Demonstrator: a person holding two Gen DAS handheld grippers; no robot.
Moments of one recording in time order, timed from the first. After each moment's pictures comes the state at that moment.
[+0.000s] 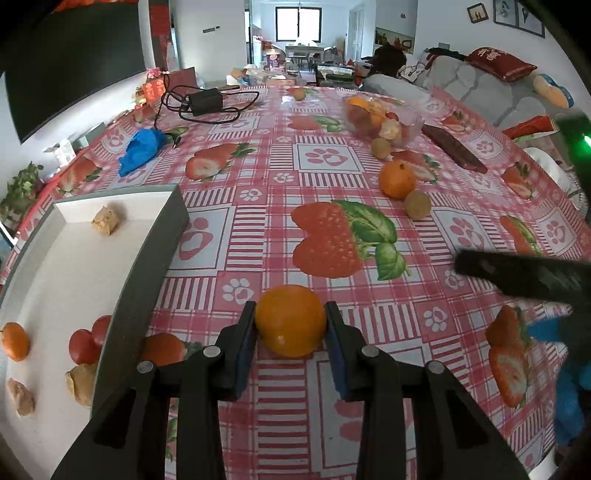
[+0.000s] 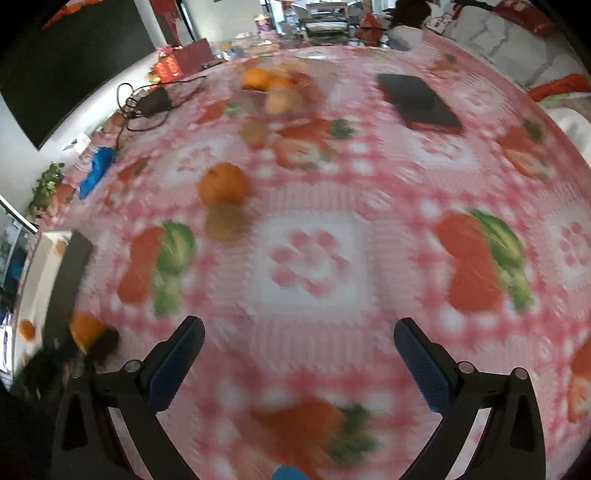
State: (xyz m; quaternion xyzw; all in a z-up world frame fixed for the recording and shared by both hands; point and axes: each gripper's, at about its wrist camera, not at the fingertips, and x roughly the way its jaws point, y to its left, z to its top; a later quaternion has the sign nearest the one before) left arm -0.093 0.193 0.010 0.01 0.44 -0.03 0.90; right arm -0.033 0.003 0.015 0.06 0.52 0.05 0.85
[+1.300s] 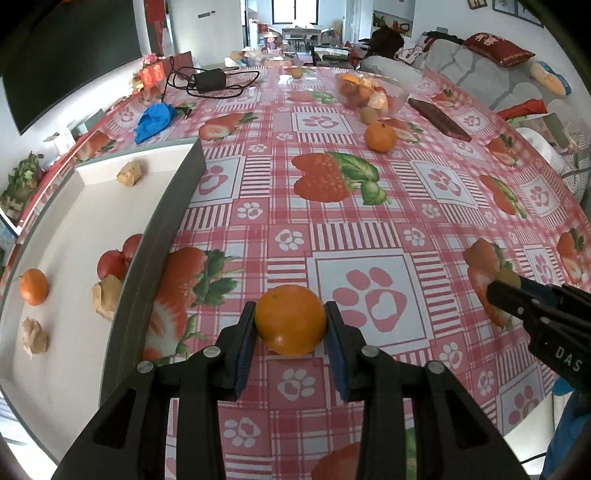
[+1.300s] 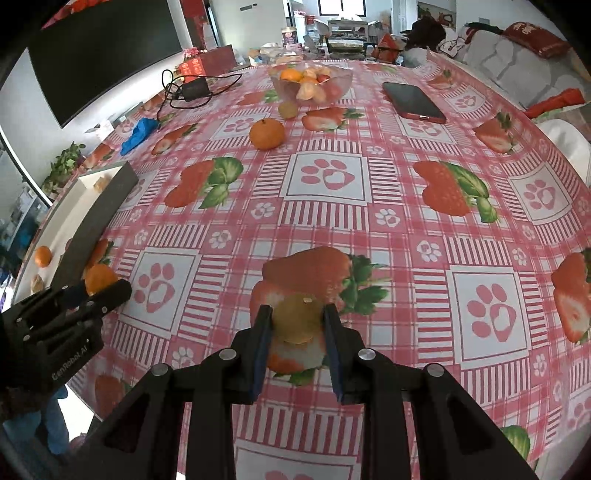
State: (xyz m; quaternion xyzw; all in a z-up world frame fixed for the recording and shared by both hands) left arm -0.149 0.198 0.013 0.01 0.48 -0.04 0.88; right arm -0.144 0.006 0.021 0.03 0.49 0.07 0.87
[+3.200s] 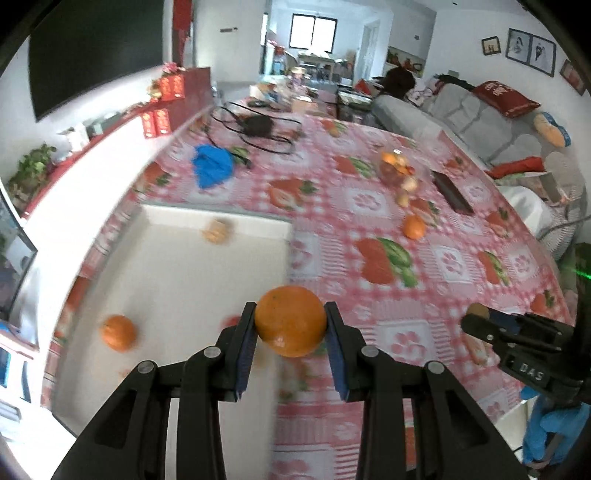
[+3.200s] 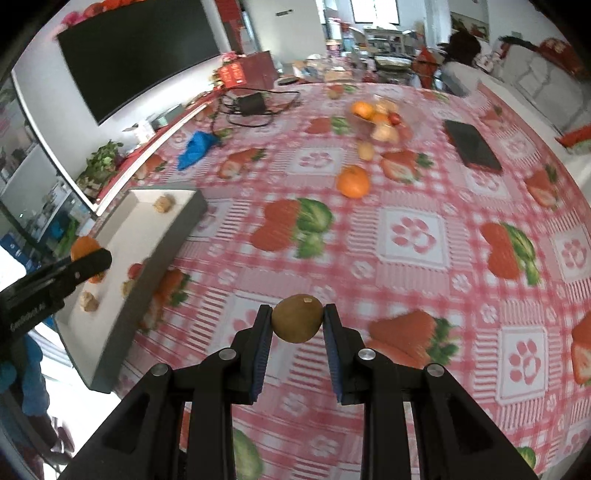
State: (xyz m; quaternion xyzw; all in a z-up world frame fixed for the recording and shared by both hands) left arm -0.146 0.307 0.100 -0.04 0.43 -0.03 0.90; right arm -0.125 0.071 0.070 0.03 0.47 0.15 0.87
